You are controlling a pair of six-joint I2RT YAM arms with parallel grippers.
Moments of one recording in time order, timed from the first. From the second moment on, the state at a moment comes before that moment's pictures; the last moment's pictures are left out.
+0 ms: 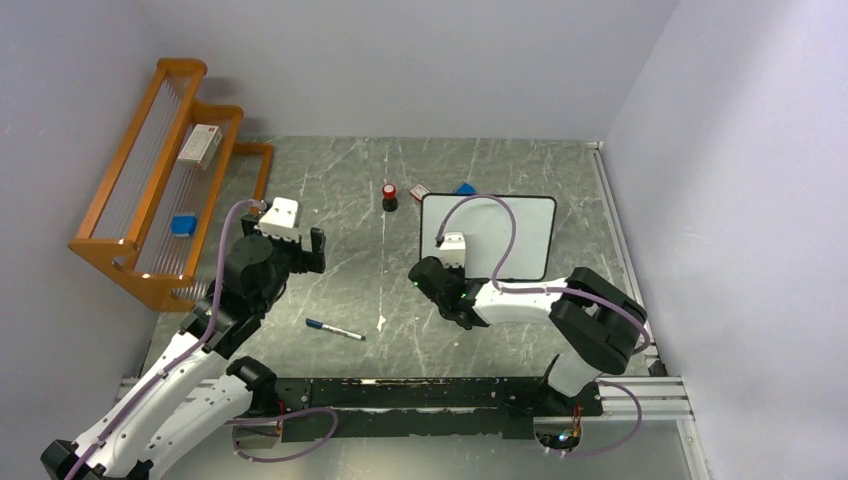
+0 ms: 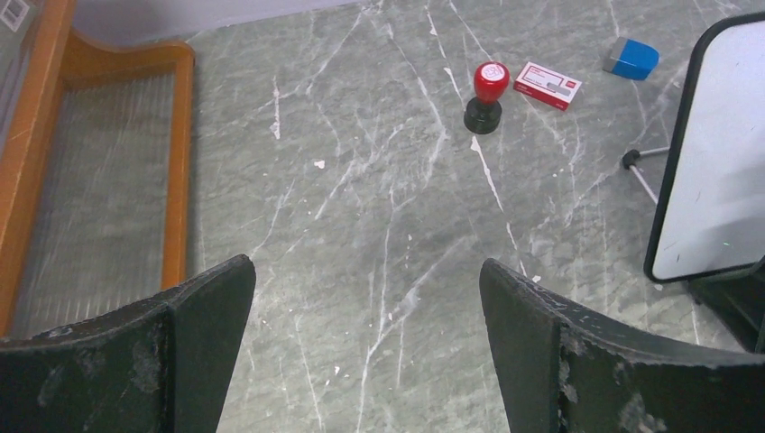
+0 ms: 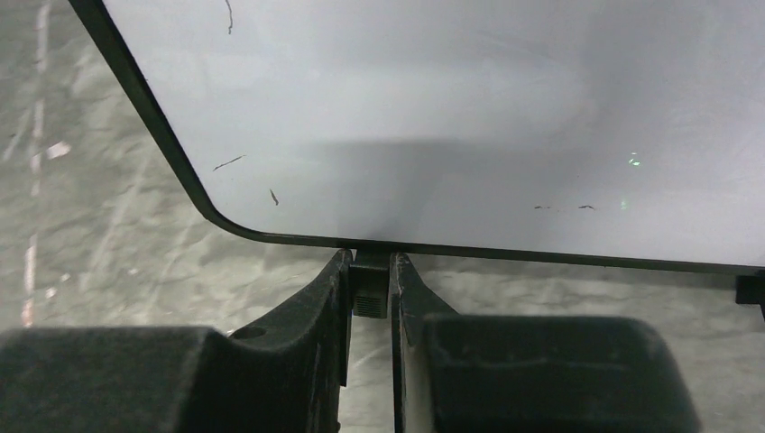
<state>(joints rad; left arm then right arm) -0.57 0.65 0.66 -0.26 -0.37 -0.05 0.97 1.58 0.70 -0.05 0.67 0.69</state>
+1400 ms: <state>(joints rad) -0.55 0.67 0.66 -0.26 -0.47 -0.07 1.19 1.52 0.62 0.06 0.64 0.68</state>
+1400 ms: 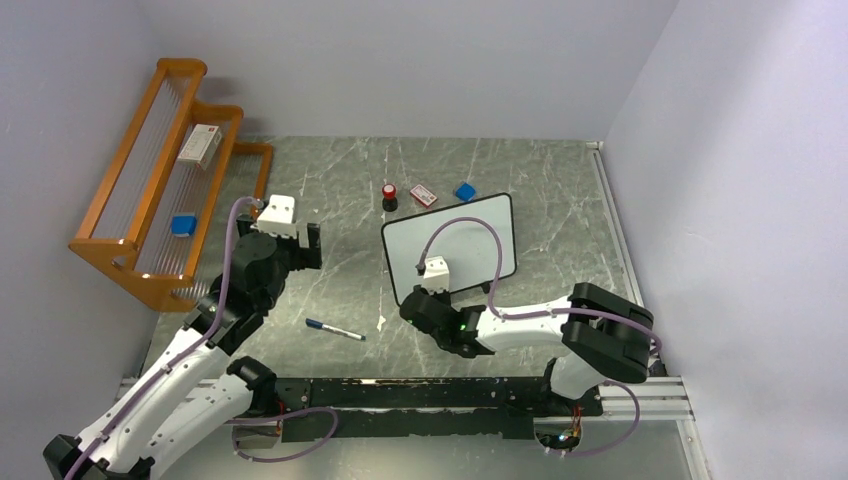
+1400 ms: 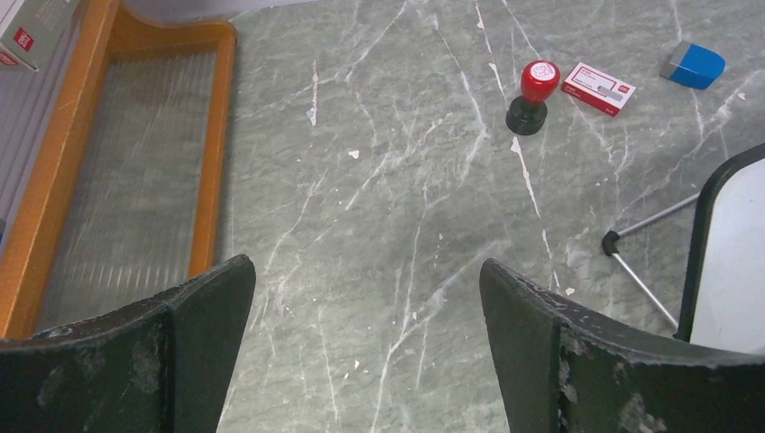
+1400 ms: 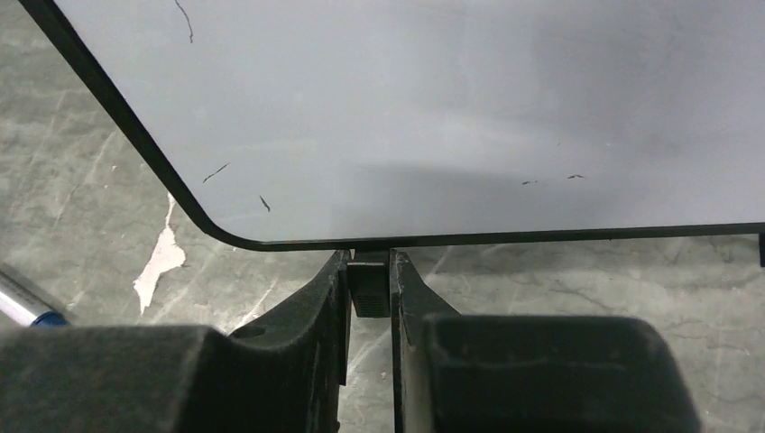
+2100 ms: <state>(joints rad) -0.55 0.91 0.82 -0.53 -0.43 -0.41 1.19 1.31 0.60 -0.05 0.67 0.70</state>
